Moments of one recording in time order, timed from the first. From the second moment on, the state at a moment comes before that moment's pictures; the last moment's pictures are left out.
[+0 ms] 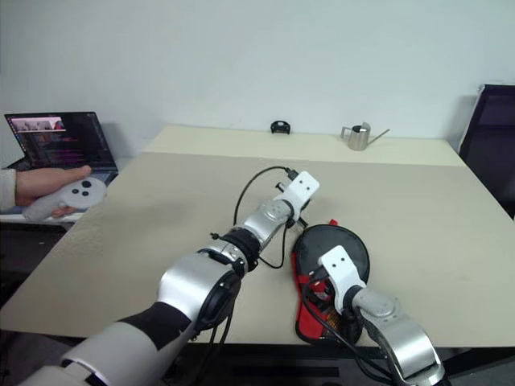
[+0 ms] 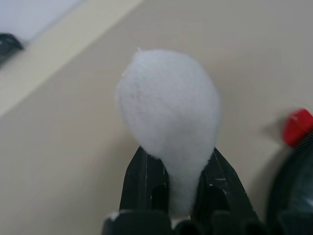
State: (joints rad) left arm -1.30 -0.10 -0.05 1.42 0.32 0.06 -0.19; right arm -0.10 -0.33 0.24 -0.54 0.14 0.97 0.34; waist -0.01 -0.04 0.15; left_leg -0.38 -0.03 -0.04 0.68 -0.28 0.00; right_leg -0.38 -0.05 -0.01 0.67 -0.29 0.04
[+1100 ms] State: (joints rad) left arm -1.31 0.04 0.00 1.41 0.28 0.04 -0.48; right arm -0.21 -0.30 0.24 -0.36 0.14 0.90 0.38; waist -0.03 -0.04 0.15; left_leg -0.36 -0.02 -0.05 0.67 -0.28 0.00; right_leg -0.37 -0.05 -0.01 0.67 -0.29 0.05
